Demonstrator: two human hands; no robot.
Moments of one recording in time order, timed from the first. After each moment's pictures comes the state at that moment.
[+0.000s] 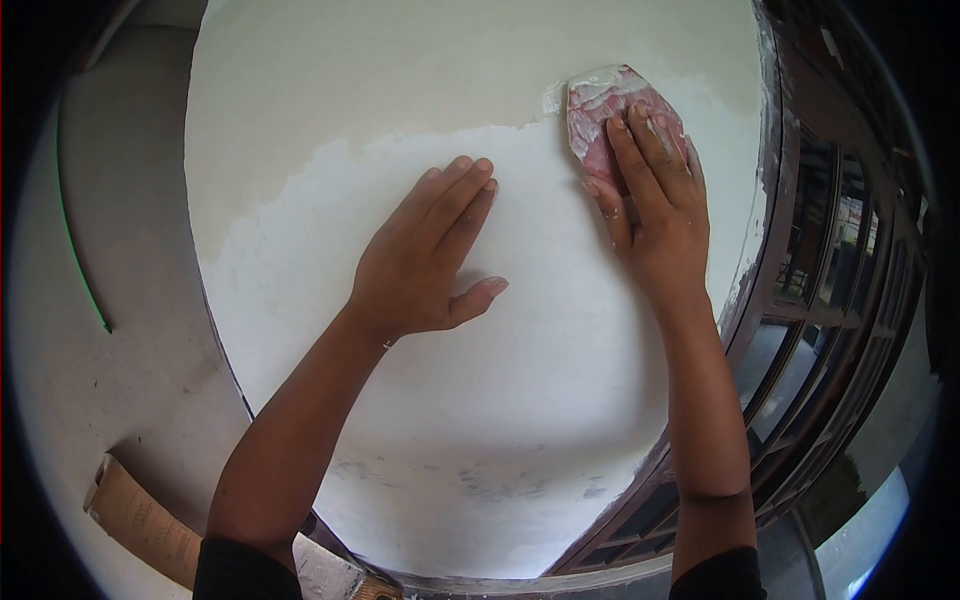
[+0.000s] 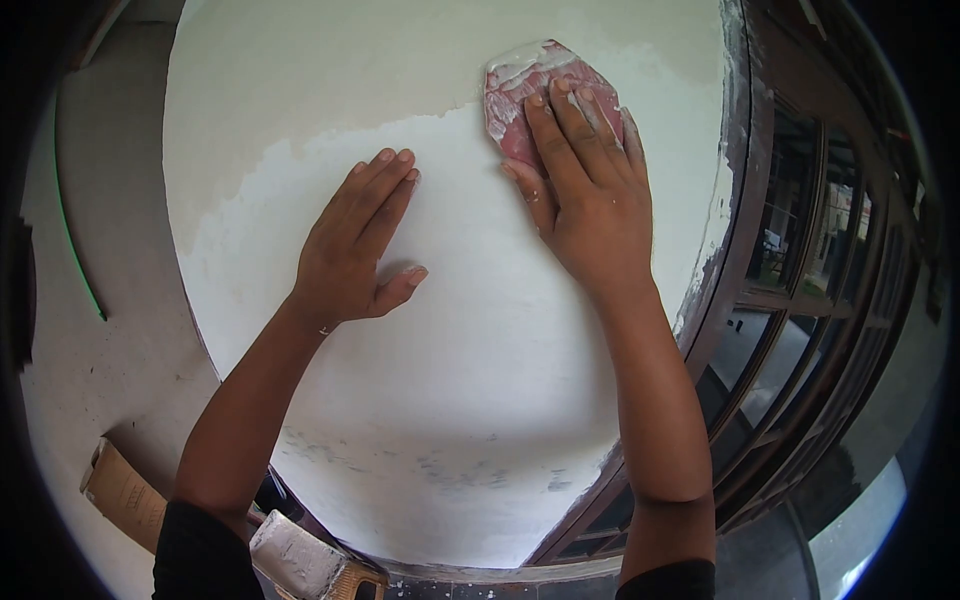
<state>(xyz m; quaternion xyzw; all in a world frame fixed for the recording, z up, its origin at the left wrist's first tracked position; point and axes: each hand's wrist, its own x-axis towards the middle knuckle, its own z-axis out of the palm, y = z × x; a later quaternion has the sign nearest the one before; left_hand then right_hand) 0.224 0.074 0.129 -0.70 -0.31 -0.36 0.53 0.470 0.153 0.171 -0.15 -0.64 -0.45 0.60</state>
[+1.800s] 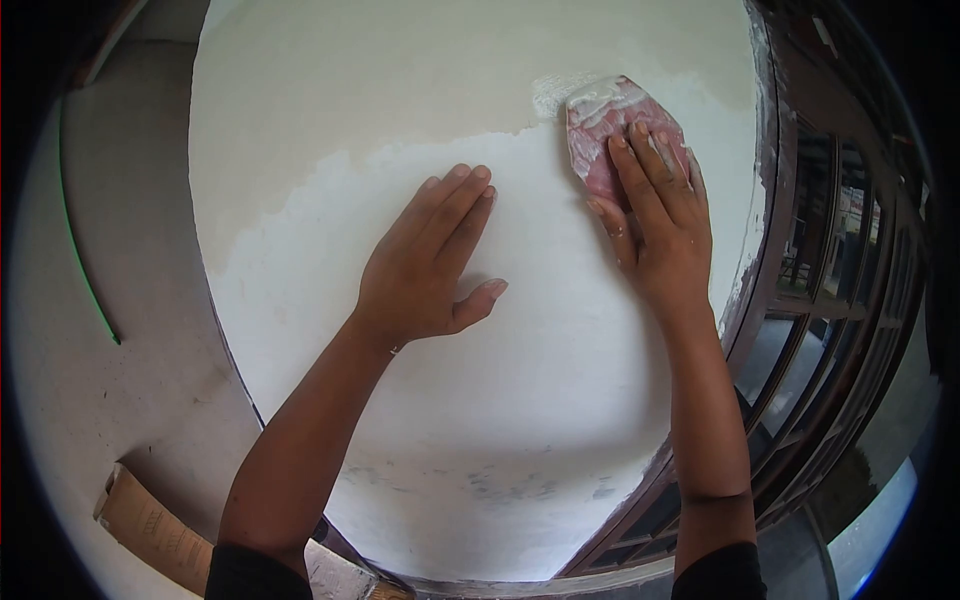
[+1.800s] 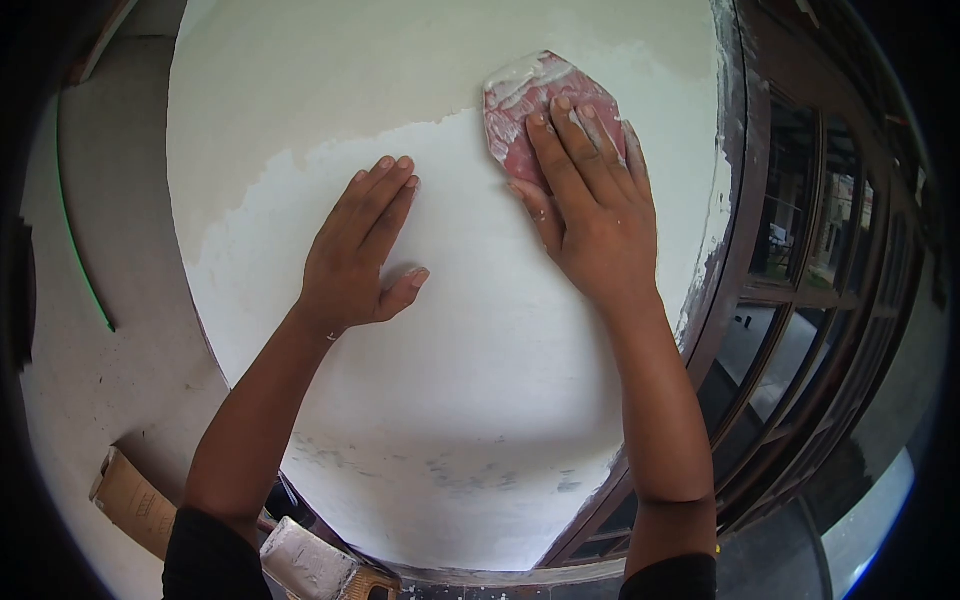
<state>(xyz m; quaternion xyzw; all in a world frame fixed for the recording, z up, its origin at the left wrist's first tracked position) 0.225 0.074 0.128 -0.71 -0.31 -0.36 0.53 0.476 0.150 0.162 -0.17 -0.64 -0.46 0.59</state>
